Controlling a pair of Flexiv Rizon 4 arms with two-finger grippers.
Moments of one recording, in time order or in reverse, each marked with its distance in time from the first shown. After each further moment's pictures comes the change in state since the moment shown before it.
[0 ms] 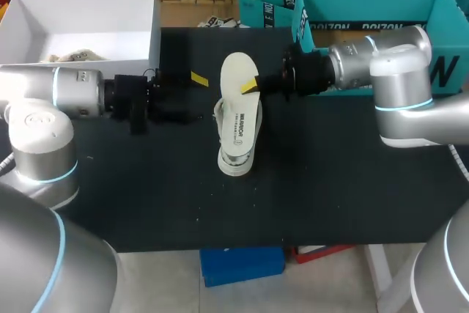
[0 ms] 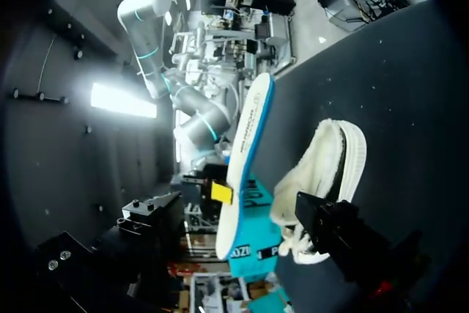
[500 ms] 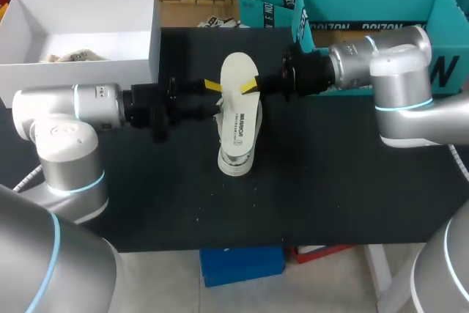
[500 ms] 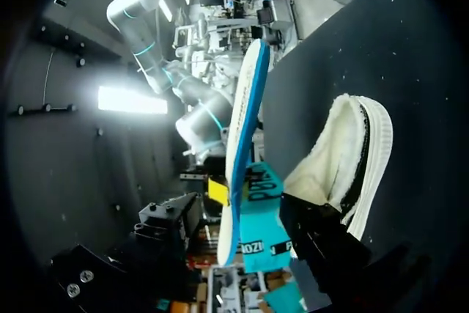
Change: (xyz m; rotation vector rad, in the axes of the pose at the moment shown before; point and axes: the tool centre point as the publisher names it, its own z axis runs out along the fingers) left arm 0.007 0.010 0.032 -0.075 -0.088 0.060; right arm 0.000 0.000 0.000 0.000 0.000 0.000
